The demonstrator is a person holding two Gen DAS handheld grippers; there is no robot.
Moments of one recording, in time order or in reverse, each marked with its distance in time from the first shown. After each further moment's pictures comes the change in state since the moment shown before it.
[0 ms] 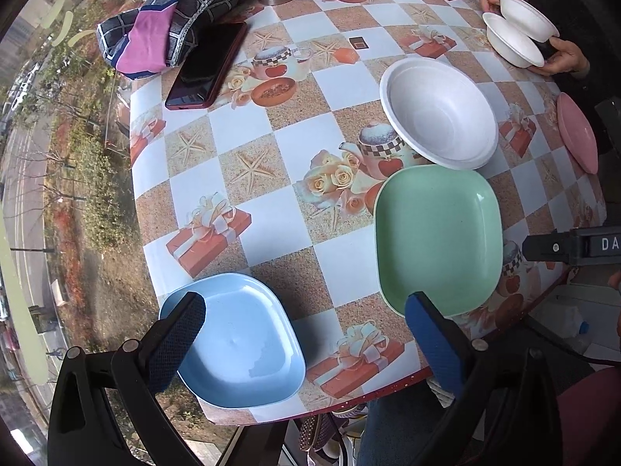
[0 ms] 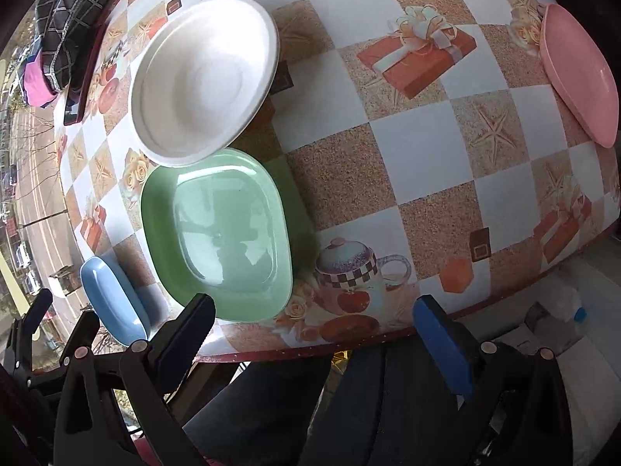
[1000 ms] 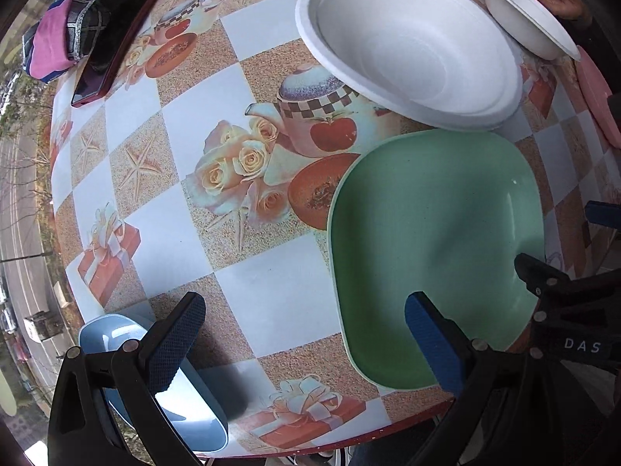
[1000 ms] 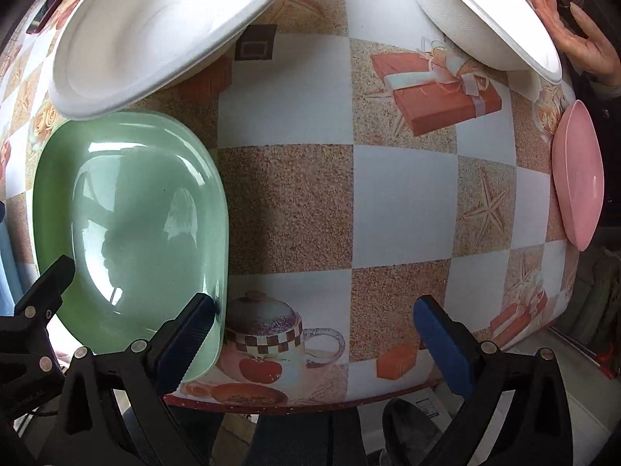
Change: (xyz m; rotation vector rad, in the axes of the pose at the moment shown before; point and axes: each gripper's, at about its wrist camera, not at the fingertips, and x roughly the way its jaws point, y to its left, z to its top) left arm 0.084 -0.081 0.021 0.070 0.048 -0.057; right arm 0.083 0.033 0.011 -0.288 -0.081 -0.371
